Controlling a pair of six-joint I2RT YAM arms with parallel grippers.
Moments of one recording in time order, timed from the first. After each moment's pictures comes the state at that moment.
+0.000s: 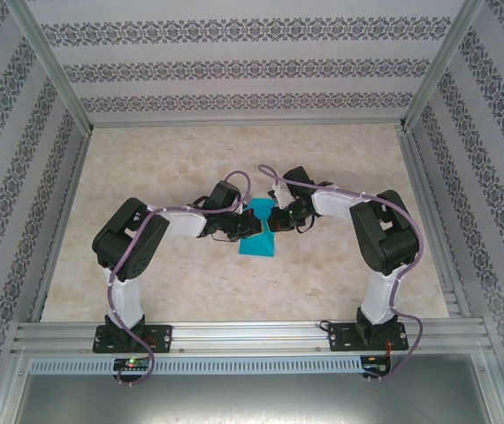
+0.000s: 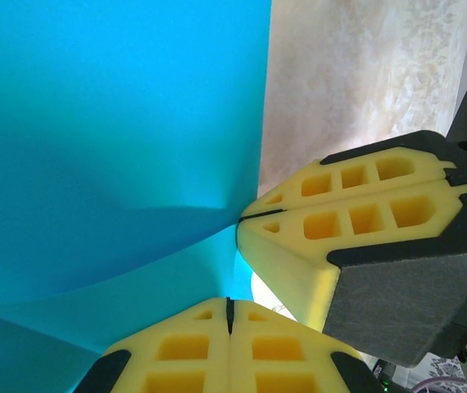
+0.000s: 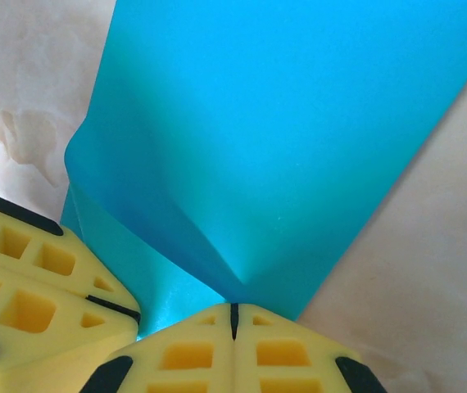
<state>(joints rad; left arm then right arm) -0.57 1.92 1.00 0.08 0.58 -0.86 0.42 1.89 1.11 -0.46 -0.49 0.18</state>
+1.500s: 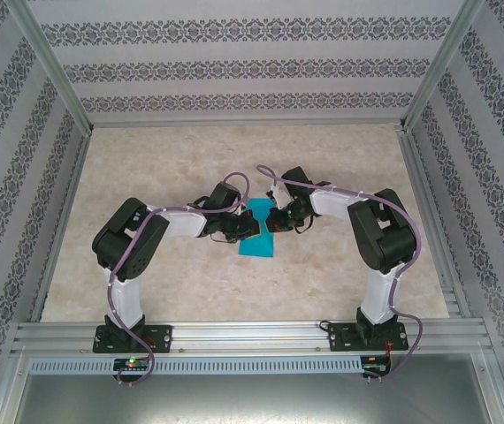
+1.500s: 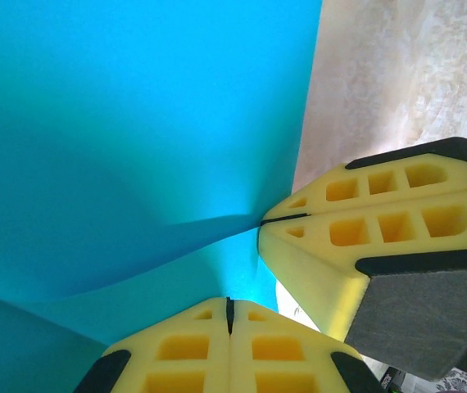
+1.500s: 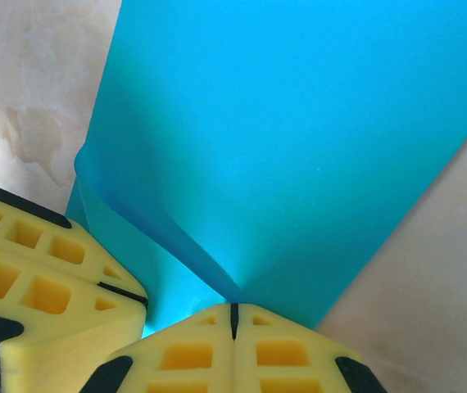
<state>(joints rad) -0.57 1.92 1.00 0.03 0.55 -0.88 0.43 1.91 1.12 -0.46 -0.51 0.18</state>
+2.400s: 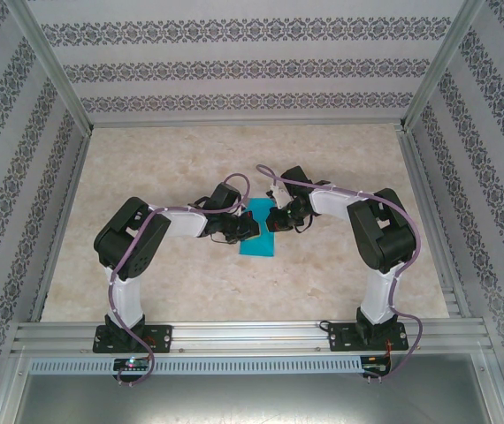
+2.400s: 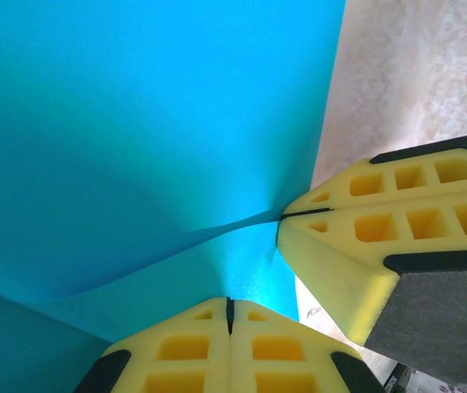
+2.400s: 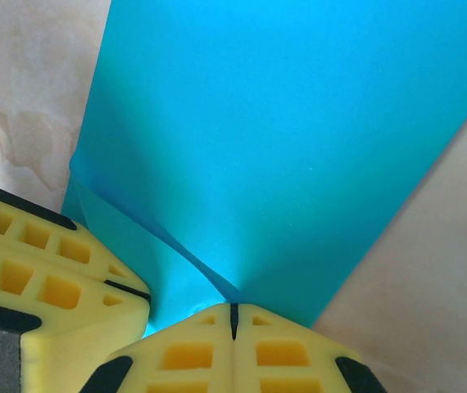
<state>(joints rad) -0.57 1.94 1.01 0.02 0.55 -0.88 0.43 1.91 1.13 -0.47 -0.49 0.18</state>
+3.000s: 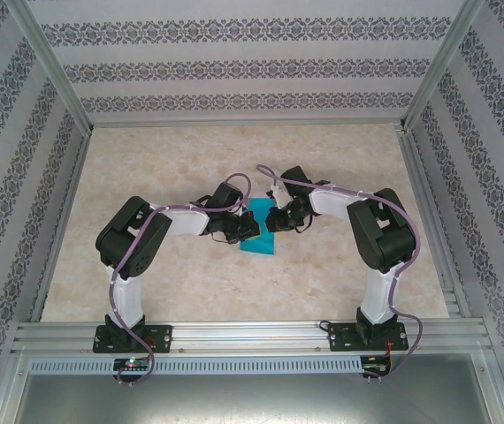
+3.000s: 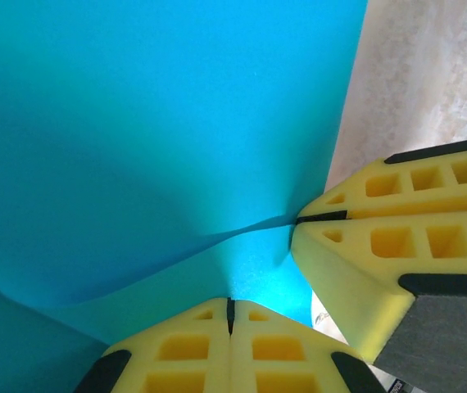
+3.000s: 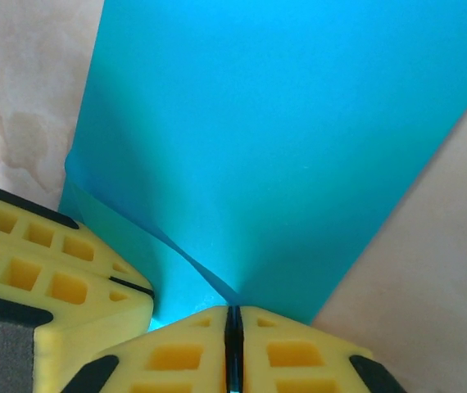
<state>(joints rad) -0.58 1.95 1.04 -0.04 0.53 -0.88 0.43 1.91 1.13 -0.48 -0.49 0.20</state>
